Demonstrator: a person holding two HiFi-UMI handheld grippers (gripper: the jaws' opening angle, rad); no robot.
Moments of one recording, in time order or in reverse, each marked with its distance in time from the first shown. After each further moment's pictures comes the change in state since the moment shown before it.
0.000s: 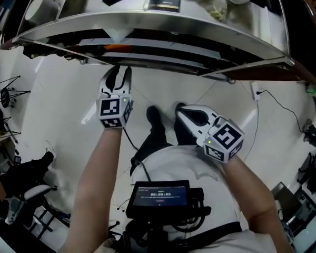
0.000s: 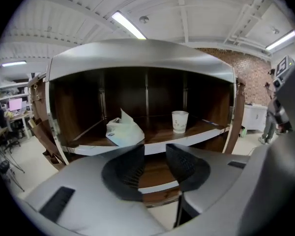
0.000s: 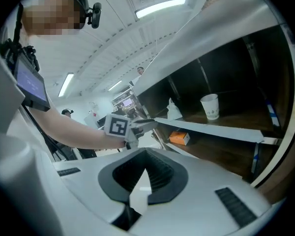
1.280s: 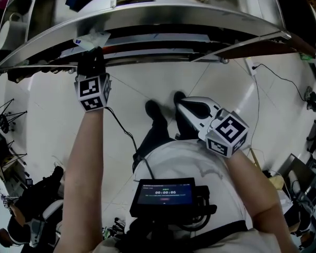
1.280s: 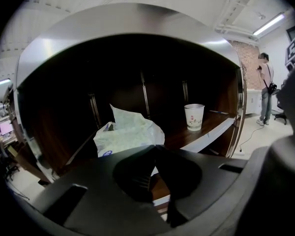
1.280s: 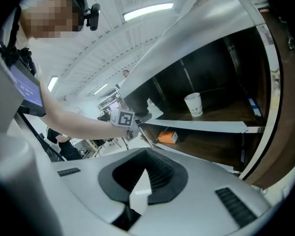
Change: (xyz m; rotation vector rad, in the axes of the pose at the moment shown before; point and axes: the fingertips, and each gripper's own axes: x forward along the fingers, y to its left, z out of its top) left arm 0.072 0.049 0.013 0.188 0.036 -0.031; right arm -0.005 -0.020 -0.009 0.096 -0.038 -0.152
